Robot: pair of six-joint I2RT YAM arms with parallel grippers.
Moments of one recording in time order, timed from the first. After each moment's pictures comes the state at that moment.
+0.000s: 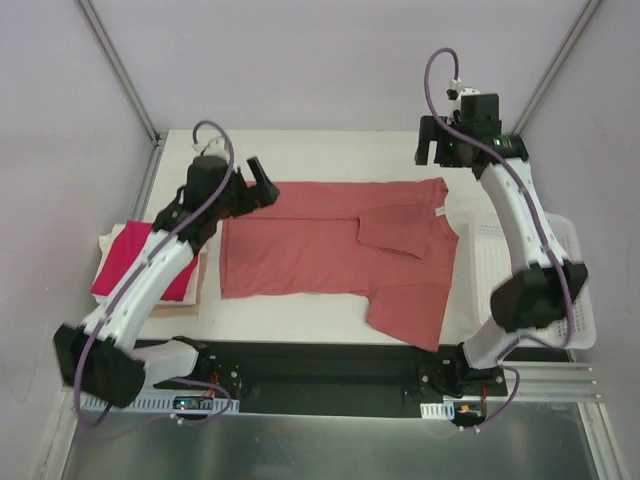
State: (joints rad) left arm -0.31 1.27 1.17 -0.45 0.01 -0.60; right arm 0.14 1.75 1.82 -0.81 0.00 0.12
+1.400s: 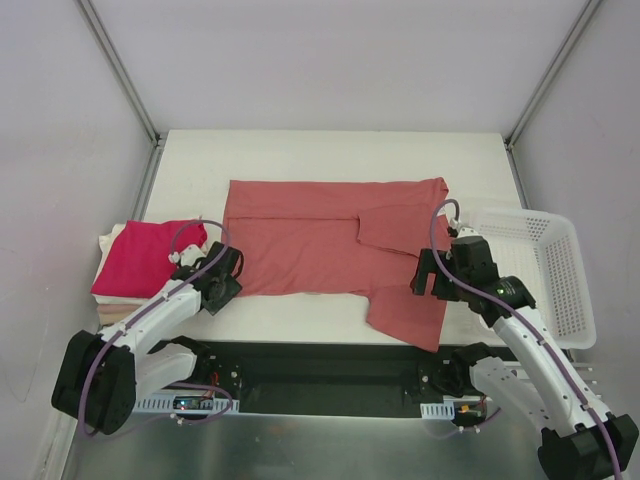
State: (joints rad) left arm -0.38 1.05 0.48 -0.68 -0.37 -1.12; right arm 0.36 0.75 0.67 -0.81 0.05 0.42
